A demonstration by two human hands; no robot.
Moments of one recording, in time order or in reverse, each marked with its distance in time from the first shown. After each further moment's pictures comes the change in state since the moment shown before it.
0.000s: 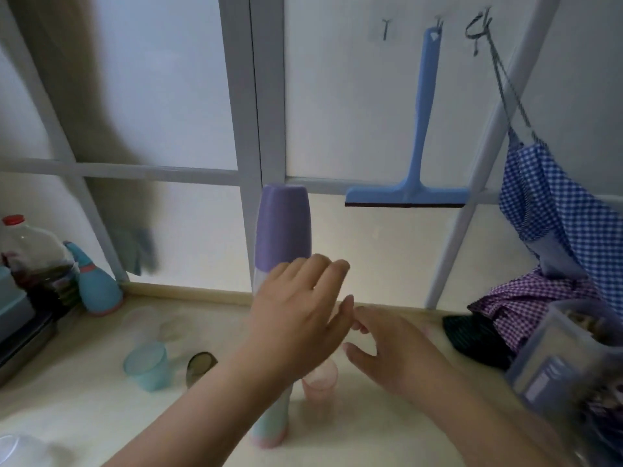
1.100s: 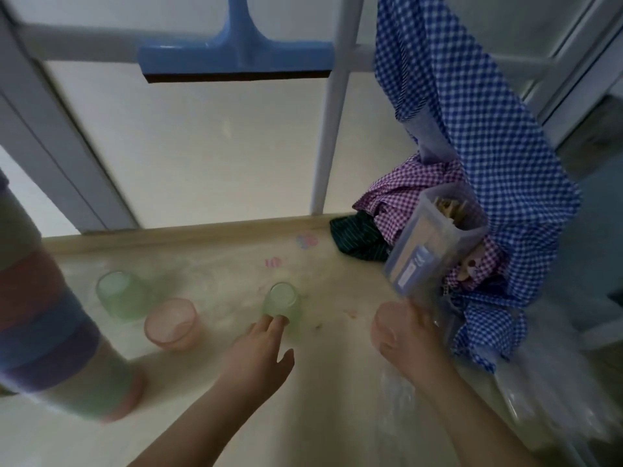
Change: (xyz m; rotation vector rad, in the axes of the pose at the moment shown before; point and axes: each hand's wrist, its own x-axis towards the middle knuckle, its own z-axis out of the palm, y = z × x) left_hand -0.091 0.105 0.237 -0.350 -0.873 -0.276; right_hand -0.154 0.245 0.047 -0.040 -0.092 0.984
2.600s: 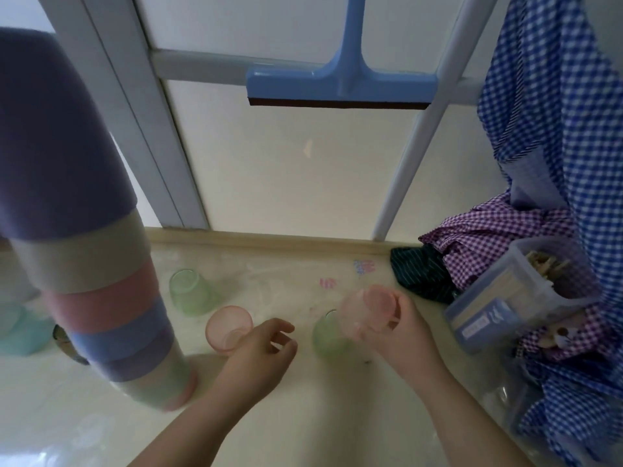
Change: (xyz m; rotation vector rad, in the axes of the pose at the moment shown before) left_hand -0.005 -0.036 -0.056 -0.615 0.156 -0.433; right_hand 0.025 -0.120 -0.001 0.613 -0.117 -0.269
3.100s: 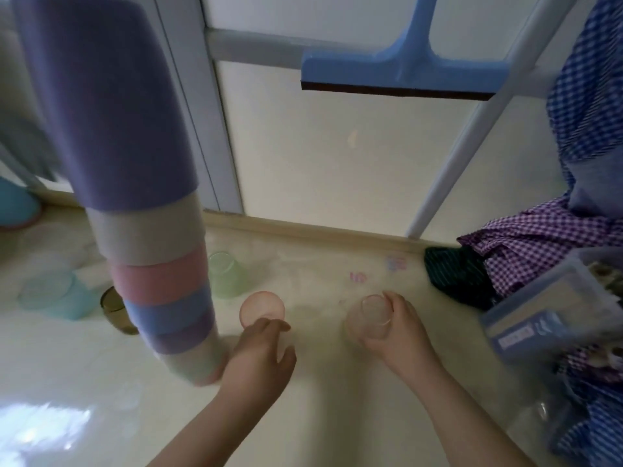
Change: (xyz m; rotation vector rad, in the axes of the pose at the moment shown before) left_hand -0.009 -0.054 -0.012 0.362 0.234 0.208; right_hand 0.011 0.006 0.047 -0.346 -0.082 -0.080
